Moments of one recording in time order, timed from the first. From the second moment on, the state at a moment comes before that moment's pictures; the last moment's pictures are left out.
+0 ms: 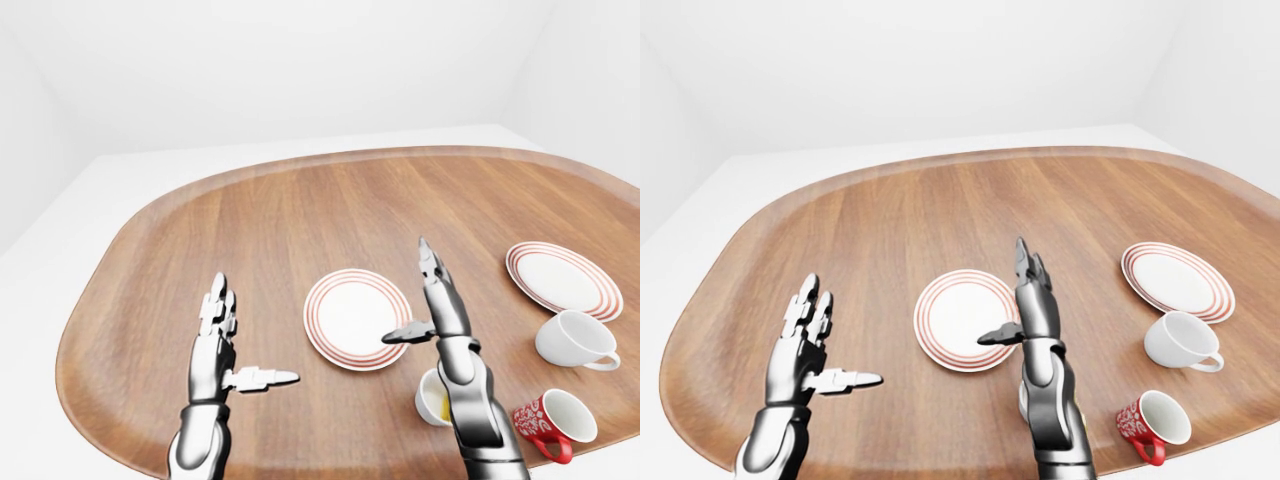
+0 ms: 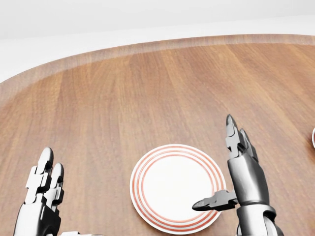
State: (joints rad) left arm 0.35 -0.01 0.00 -0.32 -0.02 -0.09 -0.05; right arm 0.01 -0.04 -0.01 -0.08 -0.65 0.09 -0.05
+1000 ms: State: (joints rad) left arm 0.35 0.00 -0.02 -0.32 0.01 -0.09 -0.02; right arm 0.64 -0.40 -1.04 -0.57 -0.59 0.09 0.70
